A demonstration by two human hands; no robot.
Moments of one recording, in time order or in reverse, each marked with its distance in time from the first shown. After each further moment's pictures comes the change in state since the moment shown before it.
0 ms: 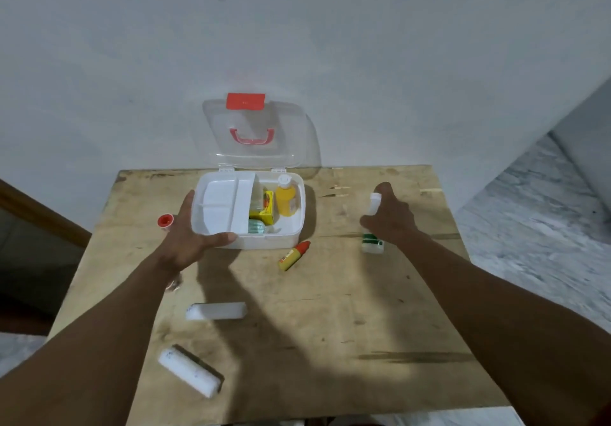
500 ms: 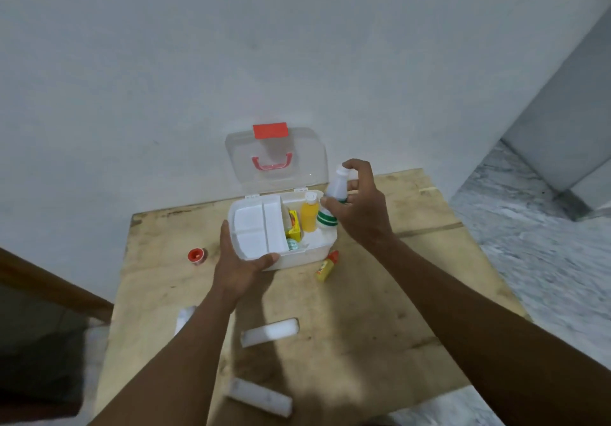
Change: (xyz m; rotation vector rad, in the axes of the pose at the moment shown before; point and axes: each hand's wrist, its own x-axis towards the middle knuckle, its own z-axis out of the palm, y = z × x) left_hand -0.003 -0.011 -0.004 -0.058 0.059 0.092; right_hand -0.071 -0.131 0.031 0.445 0.460 -0.314
